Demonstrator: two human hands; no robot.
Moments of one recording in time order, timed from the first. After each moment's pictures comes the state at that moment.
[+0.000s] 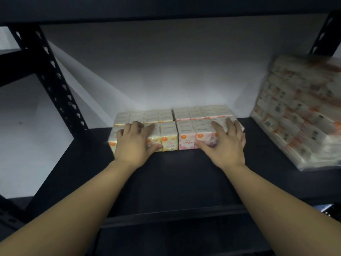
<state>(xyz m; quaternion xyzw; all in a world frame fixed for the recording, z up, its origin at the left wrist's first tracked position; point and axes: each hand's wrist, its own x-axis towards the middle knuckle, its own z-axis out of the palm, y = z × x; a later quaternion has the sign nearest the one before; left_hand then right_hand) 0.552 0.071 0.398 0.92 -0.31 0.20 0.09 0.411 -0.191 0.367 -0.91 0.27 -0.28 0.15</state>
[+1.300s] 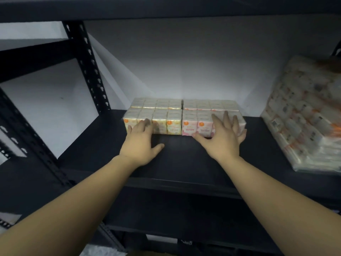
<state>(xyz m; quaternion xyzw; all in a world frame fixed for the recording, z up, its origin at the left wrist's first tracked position) 0.453 0.087 0.404 0.95 -0.25 0.12 0.14 0.383 -0.174 0.390 -0.94 0.21 -0.22 0.17</state>
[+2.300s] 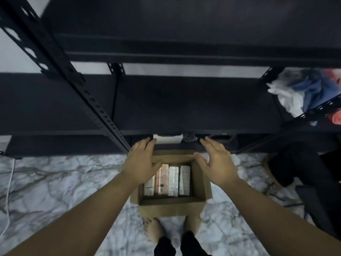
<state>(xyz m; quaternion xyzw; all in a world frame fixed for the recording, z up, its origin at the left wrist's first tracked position) 0.282 0.296 0.099 0.92 -0.29 -0.20 0.15 0.149 0.055 0.116 -0.95 0.21 0.03 0.24</state>
